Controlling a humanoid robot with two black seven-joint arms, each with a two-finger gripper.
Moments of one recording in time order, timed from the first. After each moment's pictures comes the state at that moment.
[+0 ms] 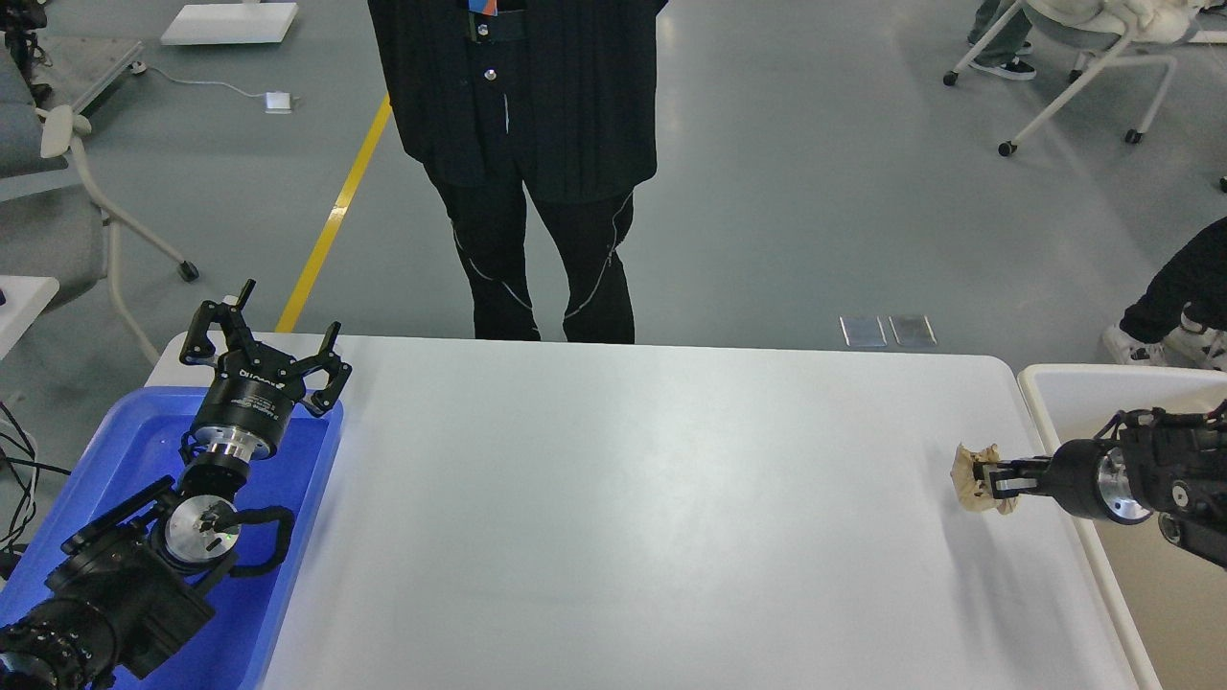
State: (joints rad) left arm -0.58 0.33 -0.75 -0.45 -0.16 -0.63 -0.53; right arm 1.02 -0.67 -0.44 0.75 -1.21 0.00 0.39
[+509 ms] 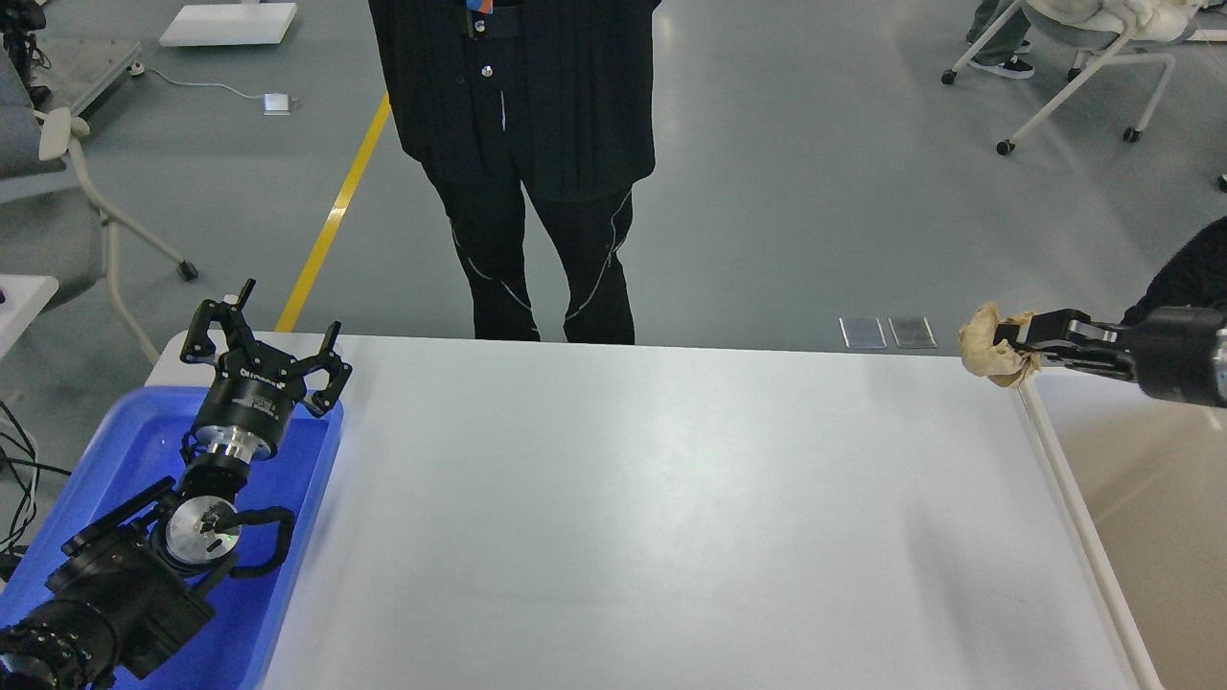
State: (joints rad) left arm -0.58 0.33 -0.75 -0.45 -0.16 -0.63 -0.53; right arm 1.23 -0.94 -0.27 0.94 -0.92 0.30 0.57
